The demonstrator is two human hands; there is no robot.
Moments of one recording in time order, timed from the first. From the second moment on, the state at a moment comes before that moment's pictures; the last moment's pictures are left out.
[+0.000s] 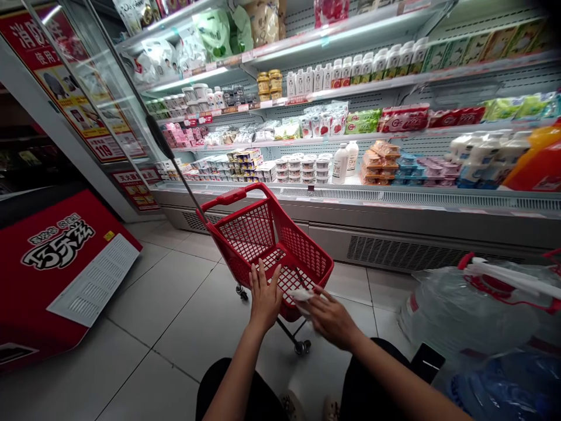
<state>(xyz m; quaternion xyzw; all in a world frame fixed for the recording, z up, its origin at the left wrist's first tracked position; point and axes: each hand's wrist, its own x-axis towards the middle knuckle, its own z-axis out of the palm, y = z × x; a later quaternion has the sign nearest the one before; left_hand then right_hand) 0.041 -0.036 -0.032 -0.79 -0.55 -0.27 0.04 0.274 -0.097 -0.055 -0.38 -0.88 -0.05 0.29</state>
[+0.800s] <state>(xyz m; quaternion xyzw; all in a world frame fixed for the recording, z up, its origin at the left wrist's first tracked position) -0.019 -0.050 -0.022 -0.81 -0.55 -0.20 0.07 0.272 -0.103 -0.025 -0.25 -0.94 -0.02 0.23</state>
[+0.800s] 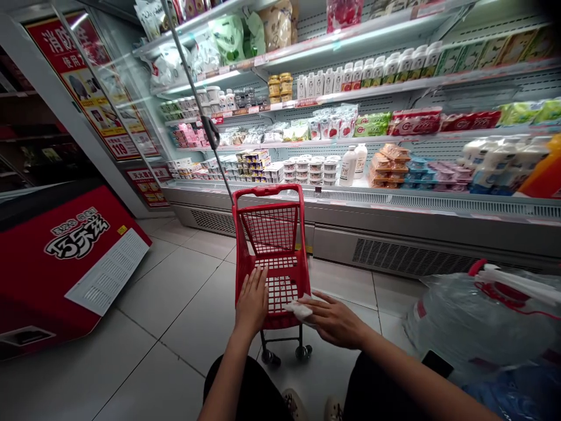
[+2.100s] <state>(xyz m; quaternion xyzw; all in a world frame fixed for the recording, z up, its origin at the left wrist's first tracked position) -0.041 -0.090 -0.021 -0.79 -0.57 -0.20 0.04 0.212 -0.030 -0.010 -0.34 -0.89 -0.04 0.31</state>
